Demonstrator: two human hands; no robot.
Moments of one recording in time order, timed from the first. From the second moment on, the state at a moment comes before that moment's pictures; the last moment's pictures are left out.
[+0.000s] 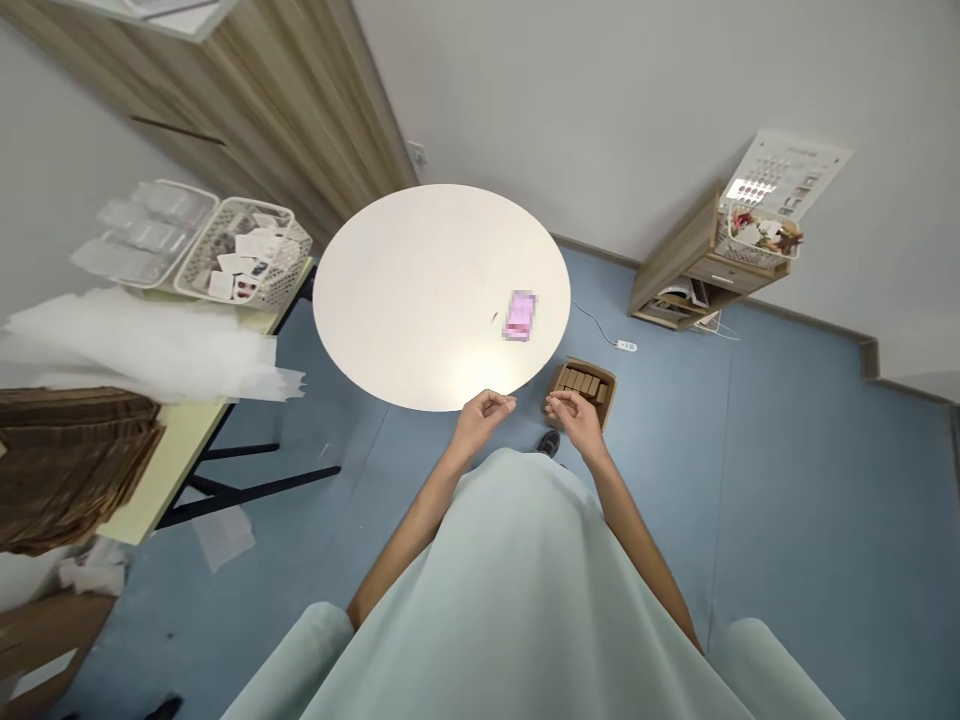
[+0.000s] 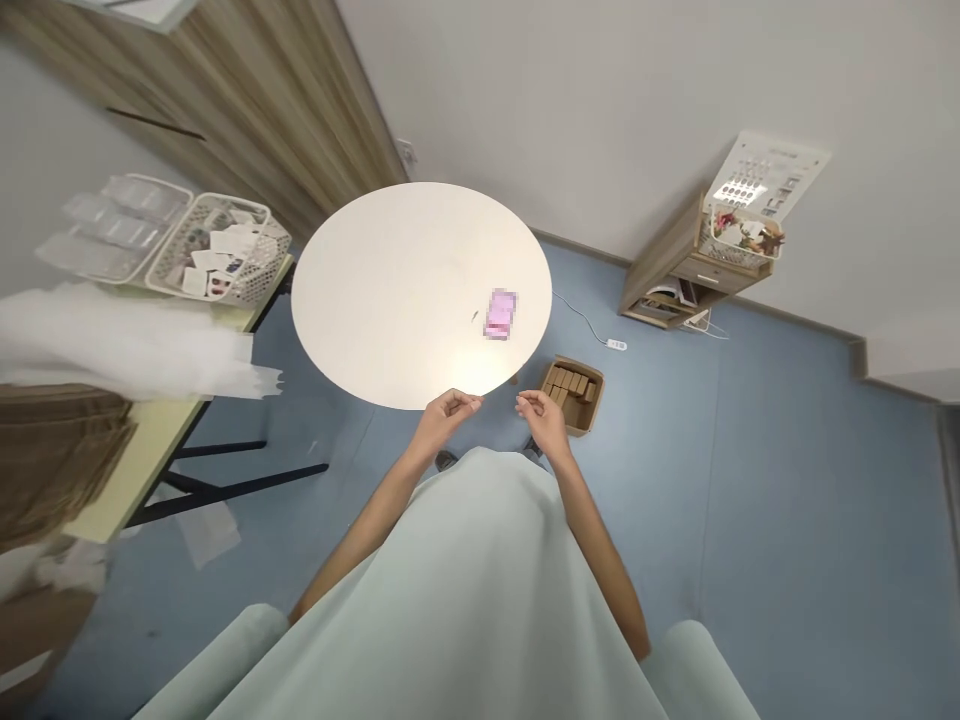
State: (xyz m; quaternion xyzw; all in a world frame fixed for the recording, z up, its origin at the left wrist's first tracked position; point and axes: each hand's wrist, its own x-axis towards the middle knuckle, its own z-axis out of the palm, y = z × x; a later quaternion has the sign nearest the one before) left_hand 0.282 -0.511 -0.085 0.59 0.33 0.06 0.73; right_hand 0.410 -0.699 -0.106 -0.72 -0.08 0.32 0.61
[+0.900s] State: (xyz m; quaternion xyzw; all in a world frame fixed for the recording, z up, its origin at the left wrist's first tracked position) left_hand 0.034 -0.209 -0.065 0.43 0.52 0.27 0.69; right_hand 0.261 -0.283 -0.085 -0.70 -0.29 0.45 0.47
